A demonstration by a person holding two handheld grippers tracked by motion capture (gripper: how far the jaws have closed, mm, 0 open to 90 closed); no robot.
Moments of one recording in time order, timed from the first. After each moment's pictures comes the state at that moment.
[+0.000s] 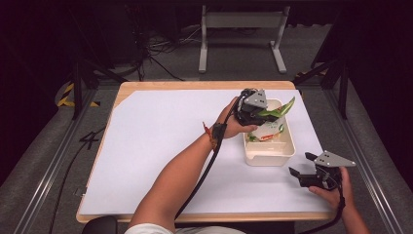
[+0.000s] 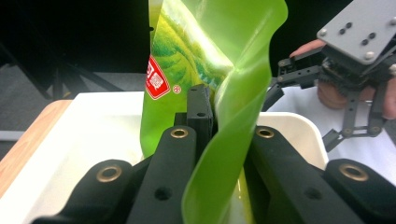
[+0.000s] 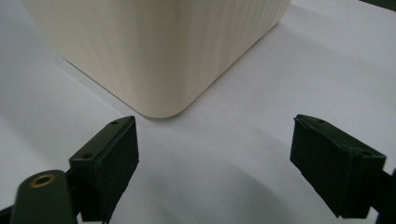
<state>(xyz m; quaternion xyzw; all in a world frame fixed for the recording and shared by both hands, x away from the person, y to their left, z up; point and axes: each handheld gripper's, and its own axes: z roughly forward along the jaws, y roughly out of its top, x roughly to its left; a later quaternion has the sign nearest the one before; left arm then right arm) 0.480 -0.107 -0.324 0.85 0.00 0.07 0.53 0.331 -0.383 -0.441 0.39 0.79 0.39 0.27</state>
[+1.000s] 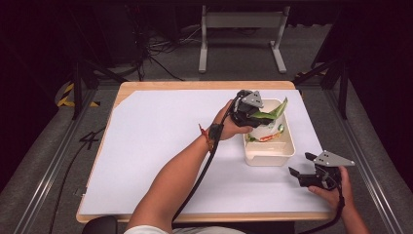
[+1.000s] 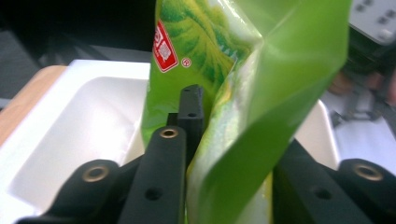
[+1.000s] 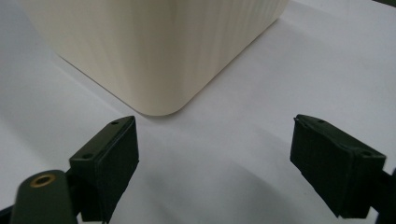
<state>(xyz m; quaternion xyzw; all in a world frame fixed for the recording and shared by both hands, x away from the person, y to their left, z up) 0.485 -0.099 -0.332 0.87 0.02 0.05 0.49 0.332 -0.383 -0.441 0.39 0.79 0.38 0.27</state>
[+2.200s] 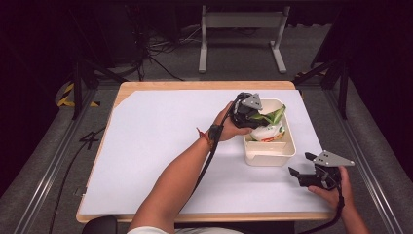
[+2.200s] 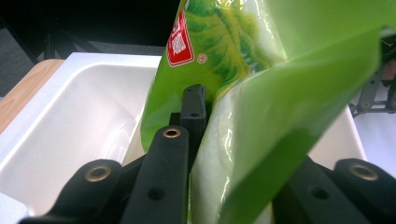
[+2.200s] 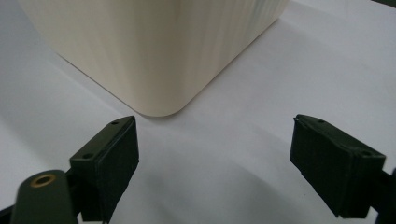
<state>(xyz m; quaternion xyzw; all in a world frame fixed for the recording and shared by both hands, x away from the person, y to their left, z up) 0.493 -0.101 -0.350 0.87 0.03 0.05 0.49 0.332 -0.382 -0.441 0.39 0.79 0.38 0.27</state>
